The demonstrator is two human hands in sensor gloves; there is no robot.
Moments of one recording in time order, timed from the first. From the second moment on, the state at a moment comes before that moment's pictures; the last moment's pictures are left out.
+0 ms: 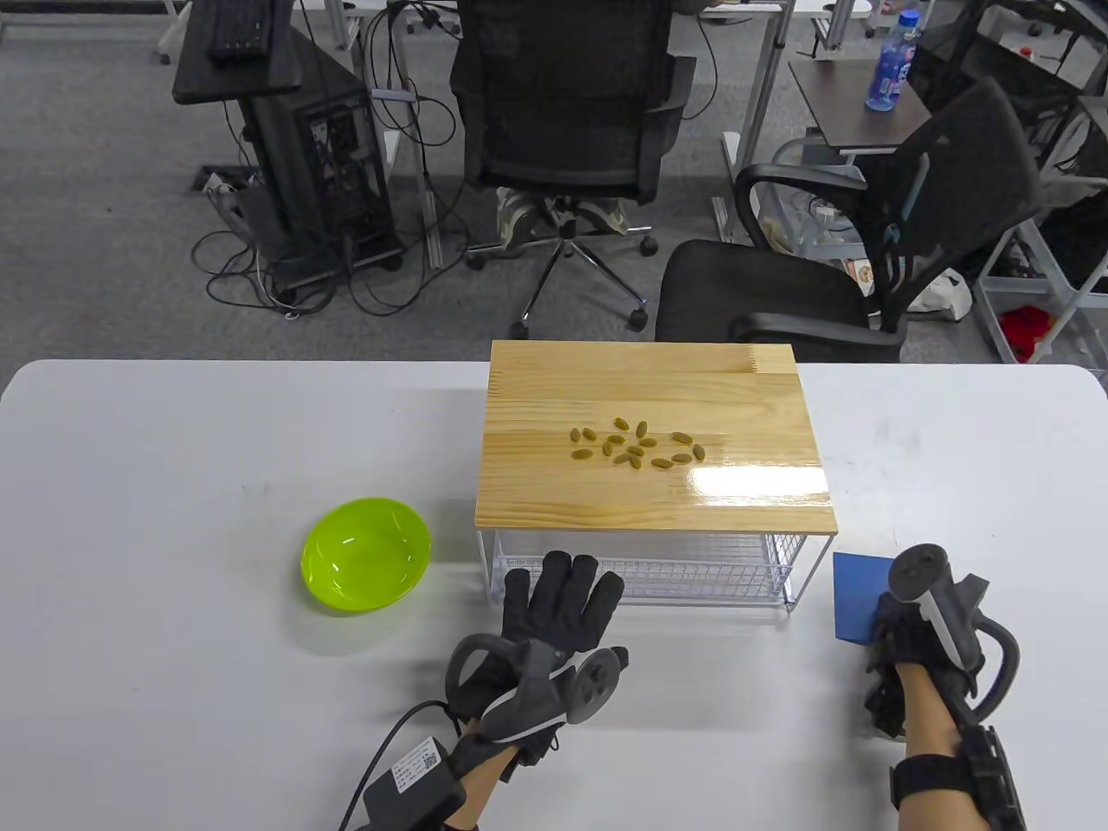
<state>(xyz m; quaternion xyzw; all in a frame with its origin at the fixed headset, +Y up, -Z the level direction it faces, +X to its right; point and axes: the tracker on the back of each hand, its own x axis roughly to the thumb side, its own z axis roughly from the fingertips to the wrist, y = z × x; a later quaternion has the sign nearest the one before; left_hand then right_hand) -0.041 -0.709 -0.290 0.07 -0.20 -0.03 0.98 0.363 -0.768 -0.366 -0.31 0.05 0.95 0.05</state>
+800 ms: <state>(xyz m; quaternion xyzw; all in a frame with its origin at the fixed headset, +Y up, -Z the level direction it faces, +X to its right) -0.036 -0.711 -0.291 0.04 -0.21 -0.02 0.98 0.340 -0.600 -0.307 -0.15 -0.32 0.91 0.22</state>
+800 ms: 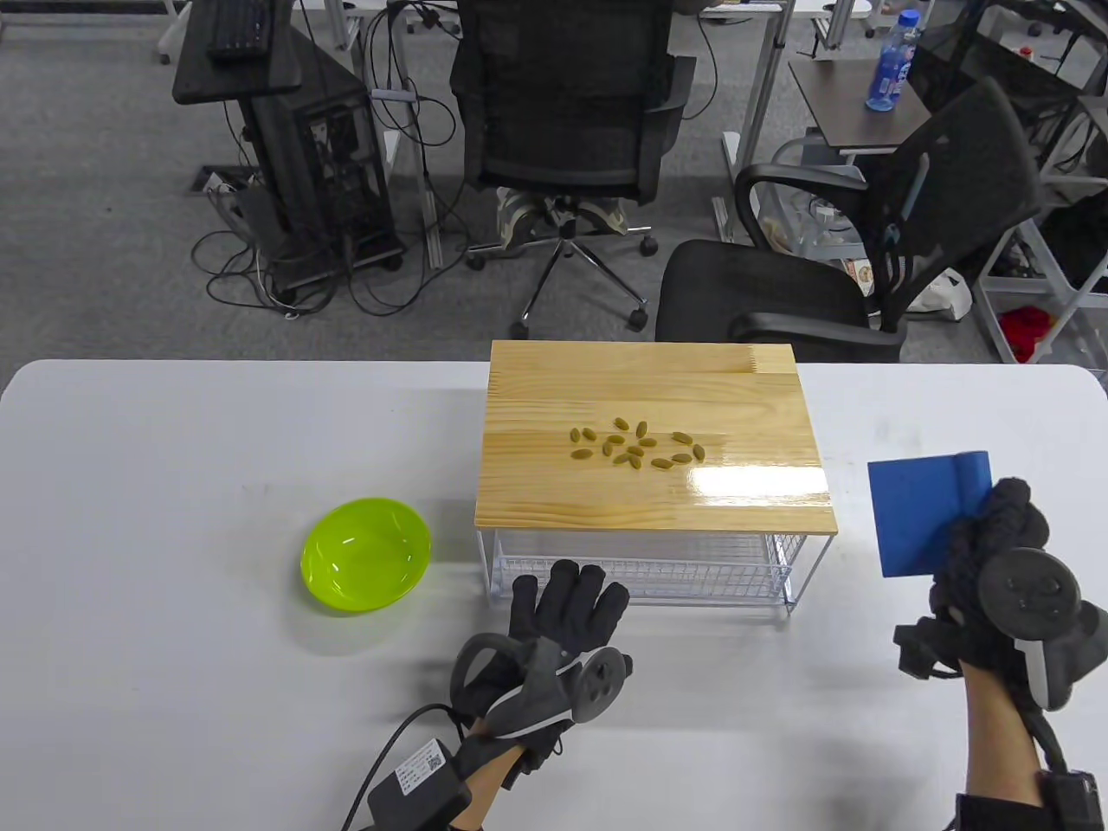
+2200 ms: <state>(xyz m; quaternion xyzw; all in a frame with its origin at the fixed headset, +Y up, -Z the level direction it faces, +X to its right) -0.043 -0.706 -0.294 0.01 -0.22 -0.01 0.98 0.144 -0.567 -0.426 0.06 -0.15 0.99 0.01</state>
